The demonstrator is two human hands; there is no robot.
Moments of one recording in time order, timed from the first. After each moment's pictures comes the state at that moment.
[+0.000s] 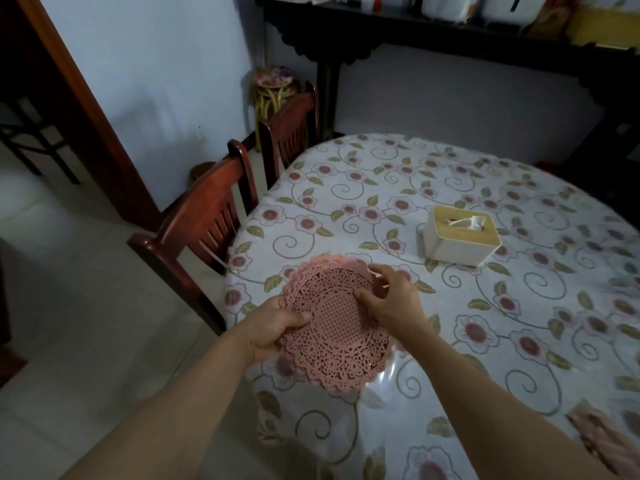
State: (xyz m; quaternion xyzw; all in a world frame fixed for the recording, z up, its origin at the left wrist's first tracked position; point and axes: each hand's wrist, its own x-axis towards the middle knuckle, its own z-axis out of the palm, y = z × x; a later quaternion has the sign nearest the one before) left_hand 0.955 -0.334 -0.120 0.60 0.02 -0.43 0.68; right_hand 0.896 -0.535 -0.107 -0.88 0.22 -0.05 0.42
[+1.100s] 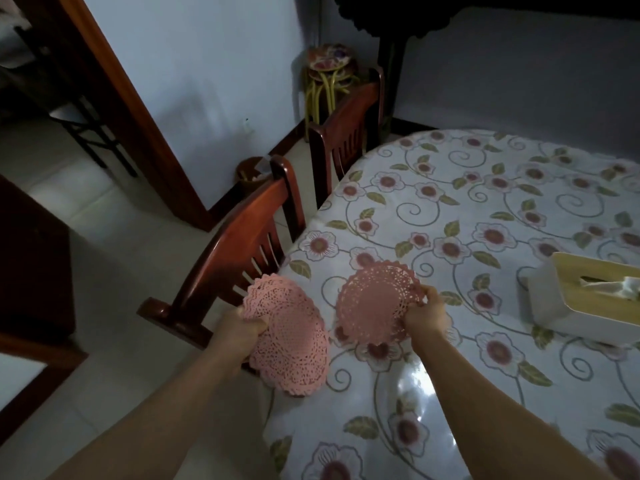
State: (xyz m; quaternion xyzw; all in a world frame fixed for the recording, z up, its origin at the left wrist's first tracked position) left_hand 1.131 -0.278 -0.168 0.76 0.21 -0.22 0.57; right_hand 1.104 -0.544 -0.203 -0.74 0.45 -0.03 0.51
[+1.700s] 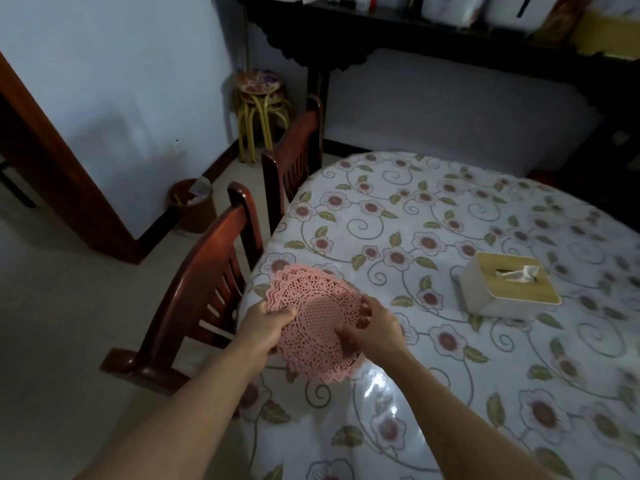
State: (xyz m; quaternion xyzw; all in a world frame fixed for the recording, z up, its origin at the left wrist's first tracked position) left_hand 1.157 -0.328 -0.141 0.68 0.09 -0.31 0.66; right_hand 1.080 -0.498 -0.153 -0.84 0.31 0.05 0.44
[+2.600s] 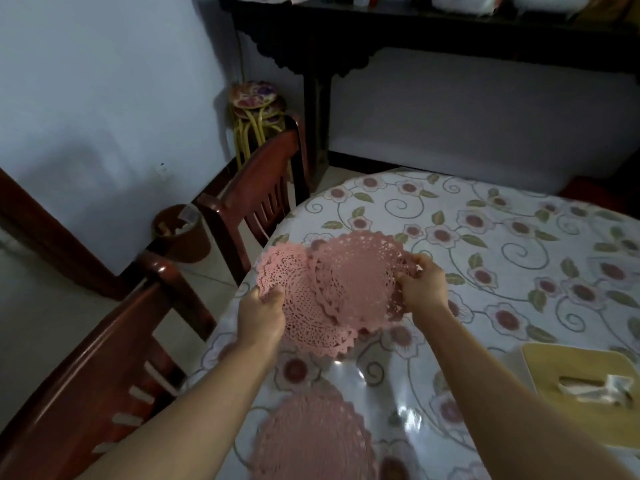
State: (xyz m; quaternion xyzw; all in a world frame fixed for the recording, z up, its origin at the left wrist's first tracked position) left_hand 1.323 -0.505 -0.174 0.76 0.14 -0.13 0.62; right_hand 1.283 -0.719 -0.183 -0.75 0.41 -0.14 0.51
